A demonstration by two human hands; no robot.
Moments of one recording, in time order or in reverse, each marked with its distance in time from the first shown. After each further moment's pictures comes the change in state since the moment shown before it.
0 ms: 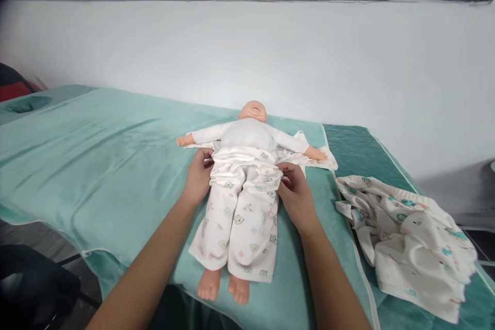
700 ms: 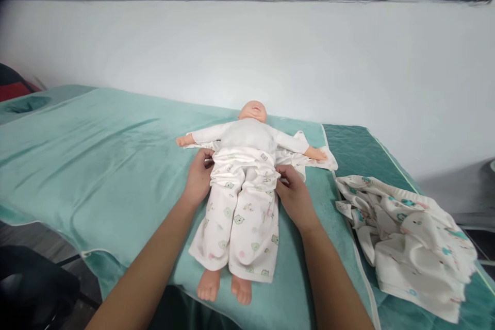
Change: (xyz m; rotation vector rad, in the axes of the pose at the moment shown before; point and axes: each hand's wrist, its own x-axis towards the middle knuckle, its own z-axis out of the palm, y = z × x) left_hand 0.000 -0.003 -0.001 0.056 -0.021 0.012; right_hand 0.003 0.001 -0.002 -0.150 -0.085 0.096
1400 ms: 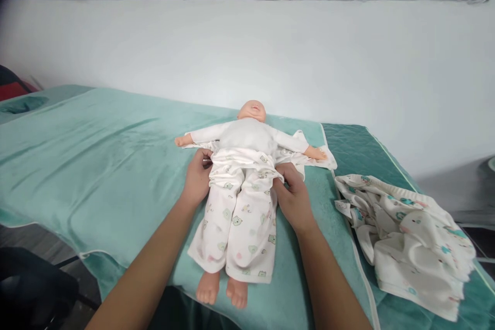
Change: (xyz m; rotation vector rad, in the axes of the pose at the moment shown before) left_hand -0.001 0.001 0.000 0.024 0.025 0.004; right_hand -0.003 -0.007 0.004 -0.121 0.081 -0.228
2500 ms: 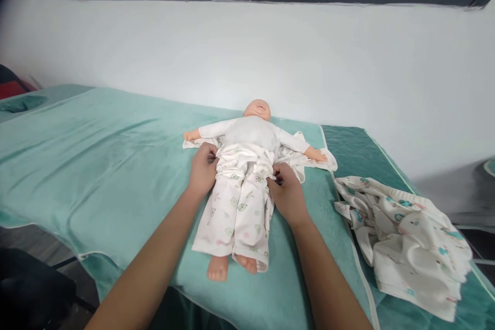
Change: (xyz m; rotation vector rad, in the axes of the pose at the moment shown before) left_hand 0.018 -0.001 0.007 0.181 0.026 0.229; right_hand 0.008 0.010 0.011 -0.064 -0.027 0.158
